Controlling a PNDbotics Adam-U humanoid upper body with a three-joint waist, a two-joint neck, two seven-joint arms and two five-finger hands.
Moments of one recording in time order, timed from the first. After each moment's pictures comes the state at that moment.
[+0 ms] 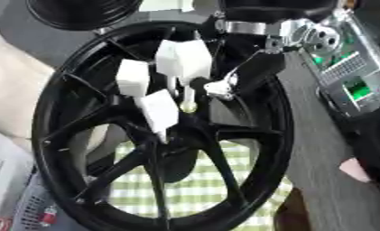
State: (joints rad) left arm -0.03 0.37 0.19 -1.91 0.11 0.21 0.44; right arm -1.02 -0.49 0.32 -1.59 0.19 -0.03 0.80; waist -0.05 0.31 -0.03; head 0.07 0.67
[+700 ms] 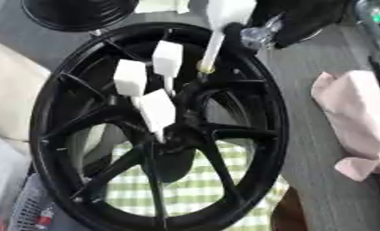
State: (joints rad) left arm -0.01 0.36 0.21 -1.91 0.10 0.21 0.46; right arm -0.97 -0.64 0.16 -1.56 0.14 0.08 0.71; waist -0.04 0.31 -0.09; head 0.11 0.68
